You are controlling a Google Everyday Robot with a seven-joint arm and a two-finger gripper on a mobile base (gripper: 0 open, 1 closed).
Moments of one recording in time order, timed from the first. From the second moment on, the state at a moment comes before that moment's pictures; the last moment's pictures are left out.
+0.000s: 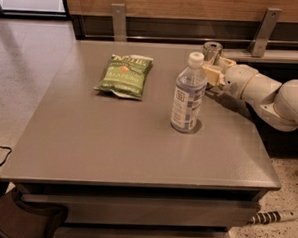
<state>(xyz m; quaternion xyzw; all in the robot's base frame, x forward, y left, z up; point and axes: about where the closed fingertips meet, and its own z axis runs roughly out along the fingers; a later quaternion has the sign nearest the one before) 0.718 -0.181 0.878 -0.26 0.66 0.25 0.66</state>
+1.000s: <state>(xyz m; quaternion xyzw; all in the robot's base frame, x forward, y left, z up) 0.717 -0.173 0.889 -0.27 0.65 0.25 0.66</state>
